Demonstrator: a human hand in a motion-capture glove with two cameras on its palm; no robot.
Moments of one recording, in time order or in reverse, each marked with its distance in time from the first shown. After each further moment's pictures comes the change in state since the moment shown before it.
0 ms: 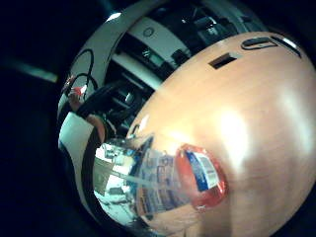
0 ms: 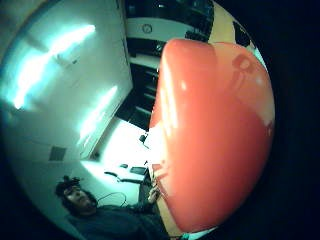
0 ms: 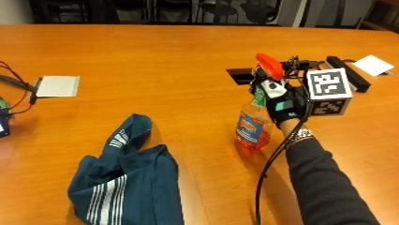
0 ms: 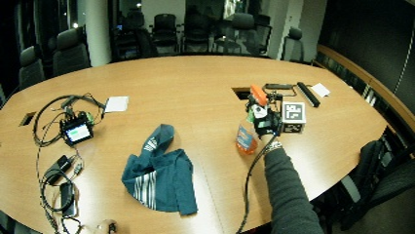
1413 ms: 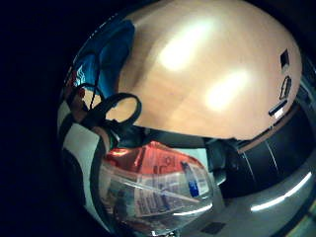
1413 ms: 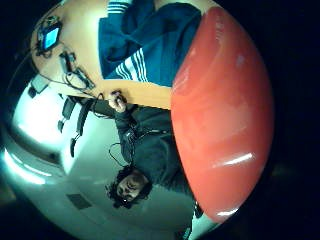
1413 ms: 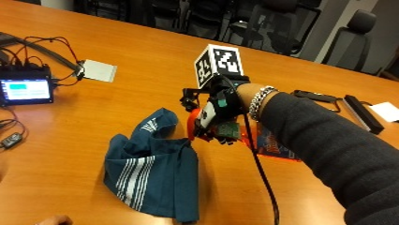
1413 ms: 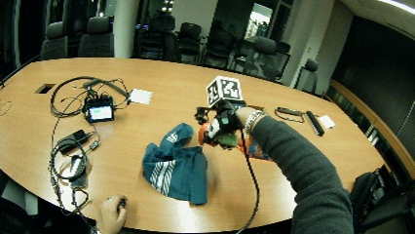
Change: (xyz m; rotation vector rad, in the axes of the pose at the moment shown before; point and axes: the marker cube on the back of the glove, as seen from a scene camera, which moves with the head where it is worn) arm -0.074 0.078 0.130 -1.465 0.952 0.382
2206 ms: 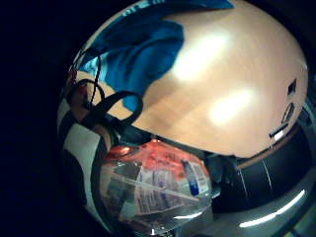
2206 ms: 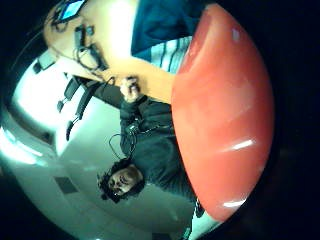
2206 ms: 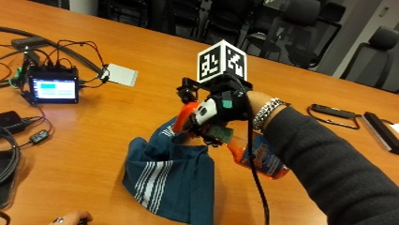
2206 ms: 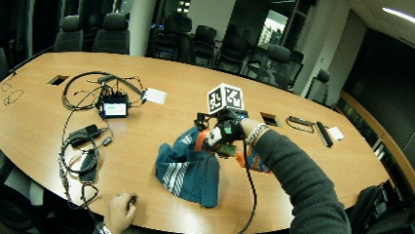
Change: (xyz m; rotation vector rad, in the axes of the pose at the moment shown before) arm -0.018 0.008 0.007 0.109 -0.136 -0.295
